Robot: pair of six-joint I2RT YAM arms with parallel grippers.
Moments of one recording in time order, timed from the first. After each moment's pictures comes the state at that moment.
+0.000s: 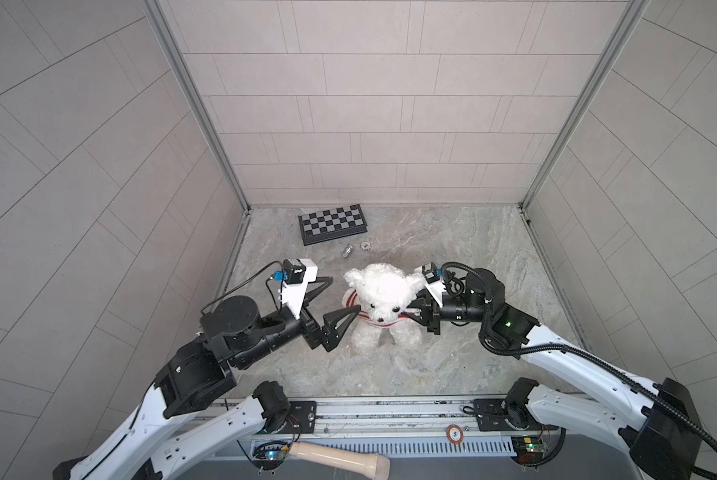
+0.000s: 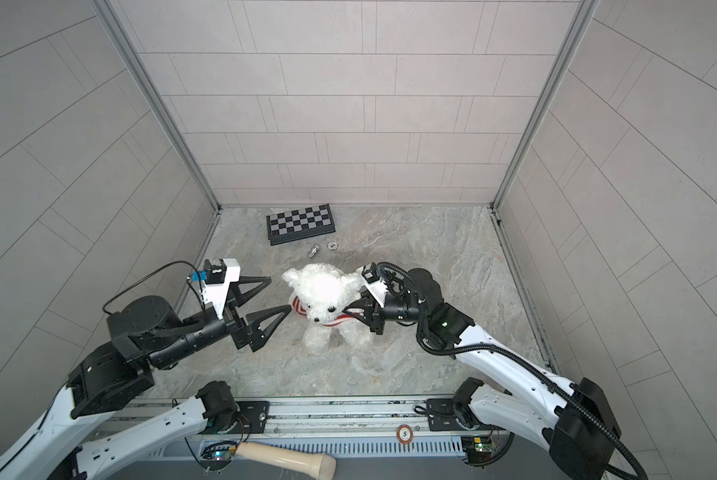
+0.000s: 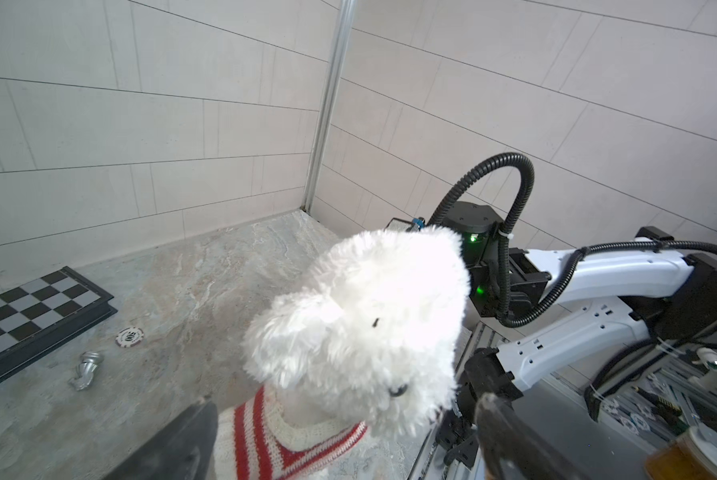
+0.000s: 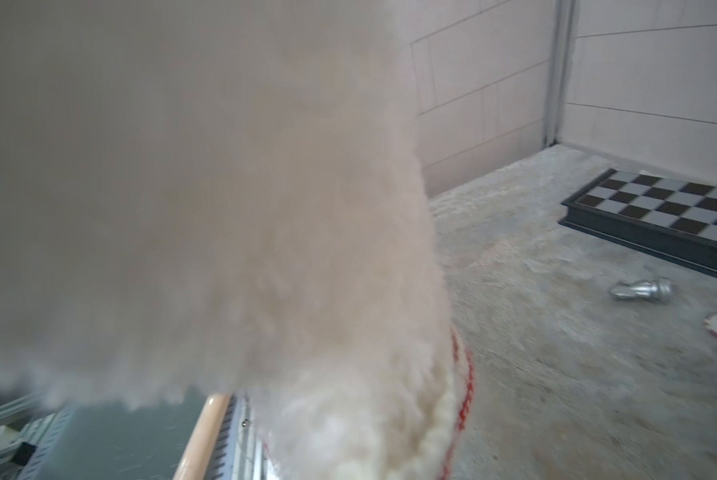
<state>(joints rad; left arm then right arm) -0.88 0.59 1.06 -0.59 0.08 -0.25 0.68 0.99 0.68 0.15 -0.74 0.21</state>
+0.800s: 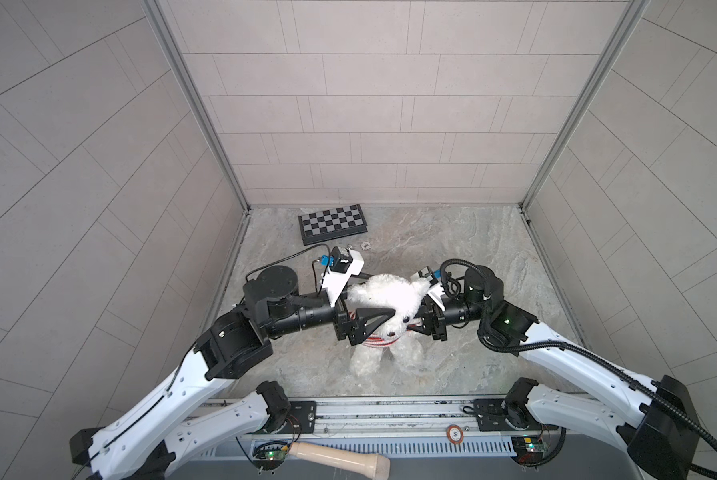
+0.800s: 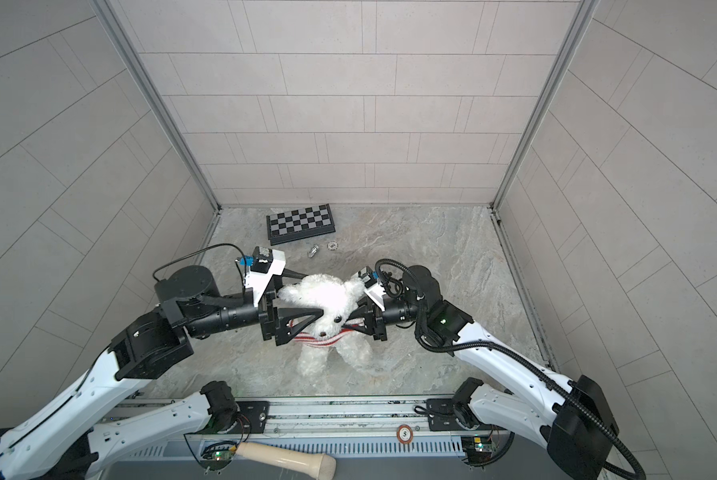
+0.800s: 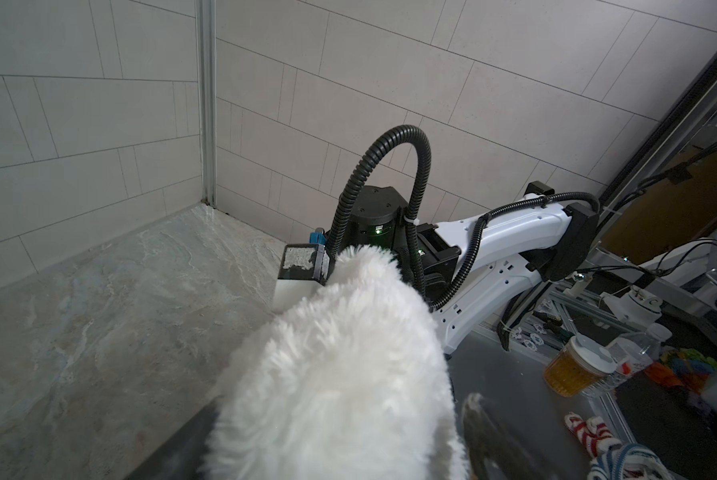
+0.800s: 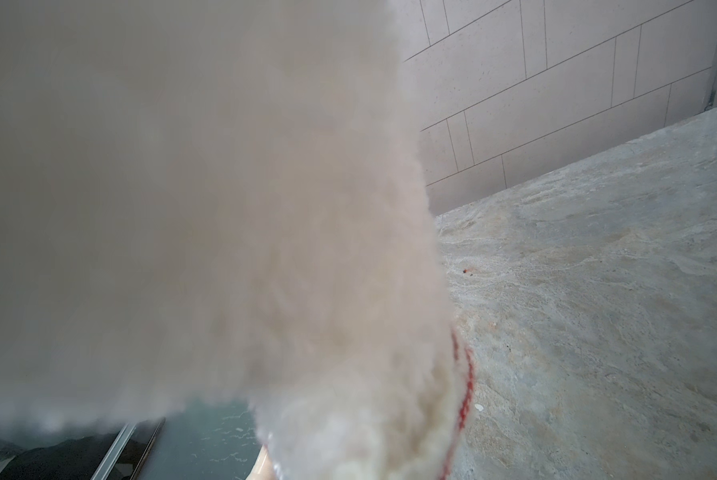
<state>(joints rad) -0.88 0.82 1.14 -0.46 0.39 -0.21 0.68 1.02 0.71 0.11 -0.95 0.25</state>
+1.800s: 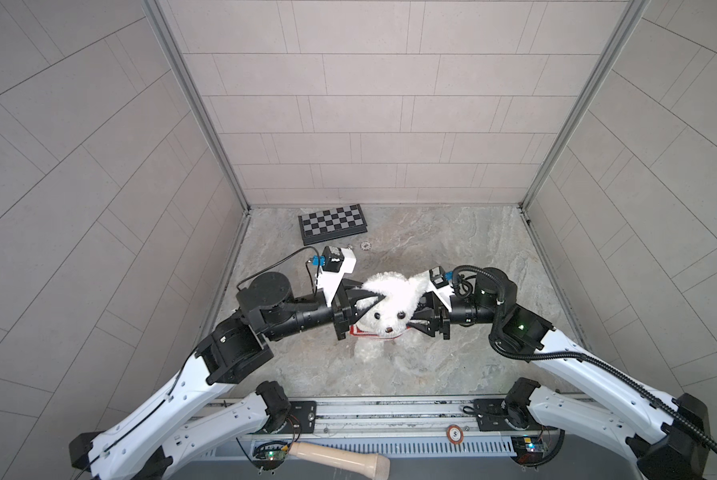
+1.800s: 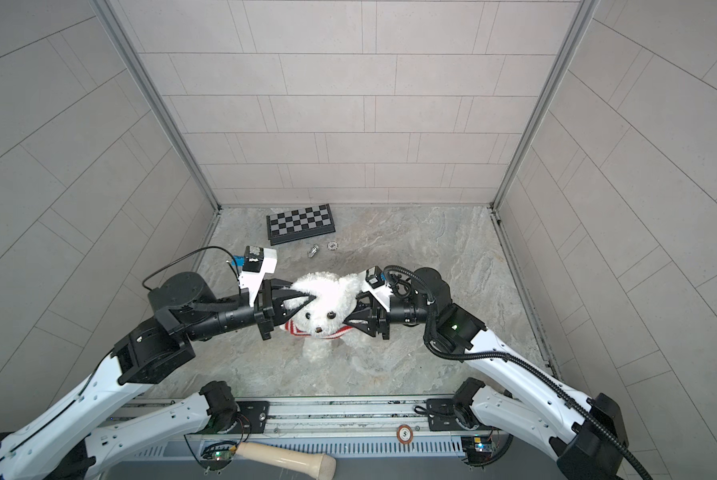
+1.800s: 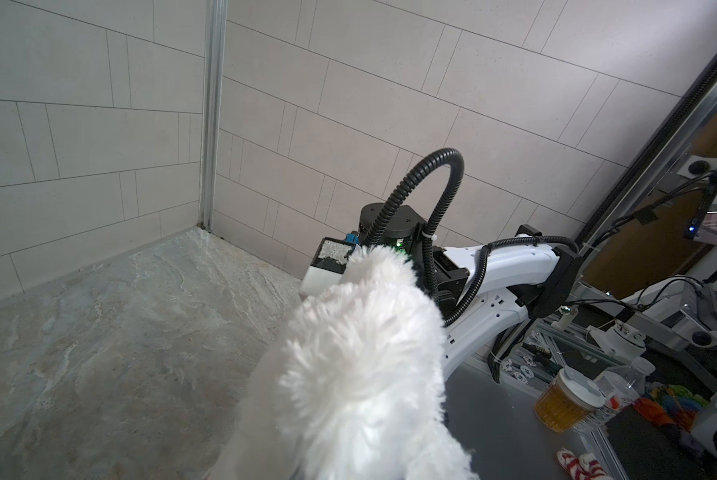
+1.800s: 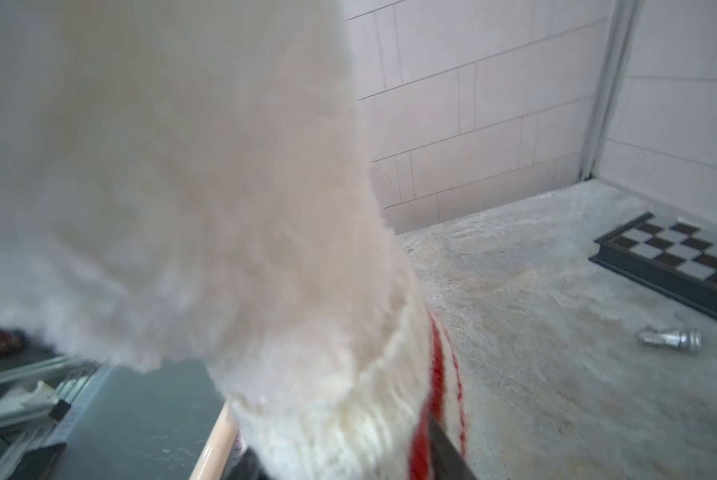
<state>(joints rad) -0.88 0.76 1.06 -0.32 0.37 -0.28 0.68 0.90 0.72 0.02 -0.73 0.10</state>
